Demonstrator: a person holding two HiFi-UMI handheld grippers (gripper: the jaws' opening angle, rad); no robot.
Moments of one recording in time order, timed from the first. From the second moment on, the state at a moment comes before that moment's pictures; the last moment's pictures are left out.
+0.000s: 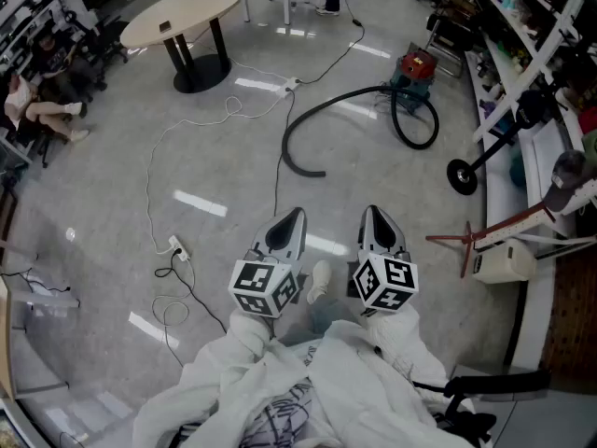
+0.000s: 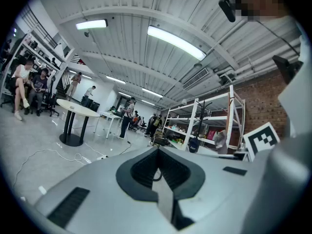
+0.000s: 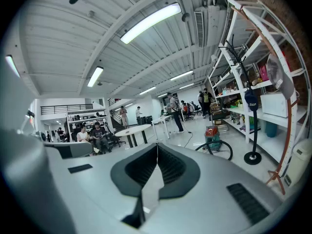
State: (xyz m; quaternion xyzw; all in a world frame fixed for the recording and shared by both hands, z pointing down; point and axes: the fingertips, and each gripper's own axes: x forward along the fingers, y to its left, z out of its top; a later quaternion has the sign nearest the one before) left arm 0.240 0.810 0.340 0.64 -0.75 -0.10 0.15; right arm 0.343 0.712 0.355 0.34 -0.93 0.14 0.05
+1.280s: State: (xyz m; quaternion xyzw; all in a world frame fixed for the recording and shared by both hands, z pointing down) left arm -0.106 0.455 0.390 0.58 -0.79 -0.08 0.17; right arm -0.003 0.350 0.467 0.26 -0.93 0.21 0.16
